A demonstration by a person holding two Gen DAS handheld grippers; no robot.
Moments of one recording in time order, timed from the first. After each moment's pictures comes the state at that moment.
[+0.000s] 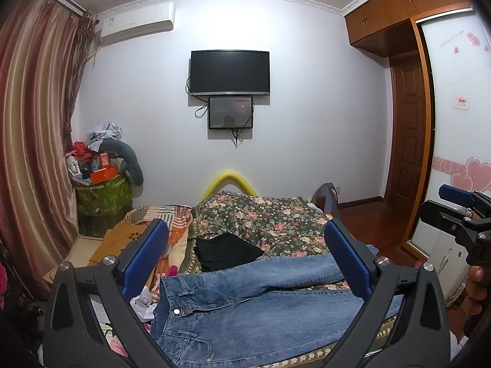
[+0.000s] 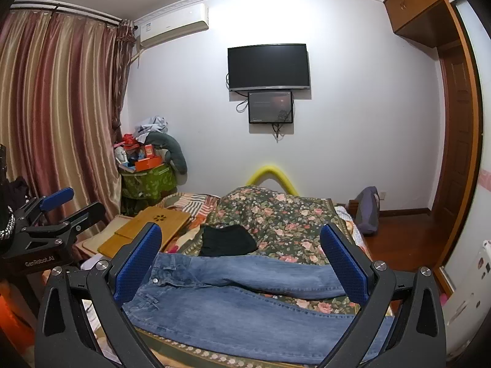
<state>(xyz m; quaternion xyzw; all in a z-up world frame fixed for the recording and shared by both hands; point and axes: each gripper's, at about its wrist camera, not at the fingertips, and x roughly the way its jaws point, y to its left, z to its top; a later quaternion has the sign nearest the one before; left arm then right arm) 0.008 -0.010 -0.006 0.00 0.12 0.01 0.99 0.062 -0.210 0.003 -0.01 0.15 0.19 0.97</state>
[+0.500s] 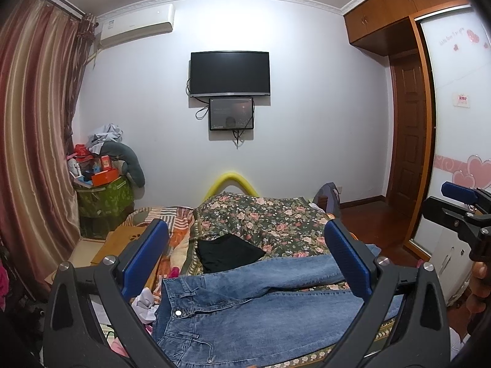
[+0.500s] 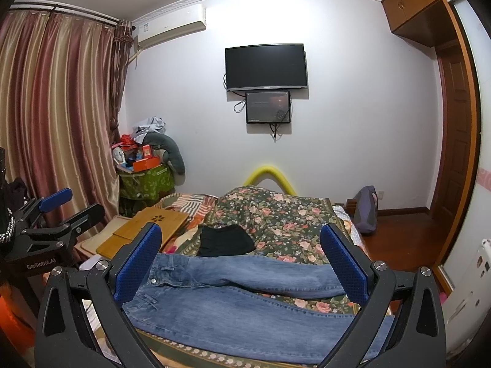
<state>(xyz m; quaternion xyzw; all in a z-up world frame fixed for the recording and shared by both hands) 0.009 -0.010 -0.007 0.01 0.11 0.01 0.99 0.065 -0.211 0.003 -0.01 0.15 0.19 0.97</state>
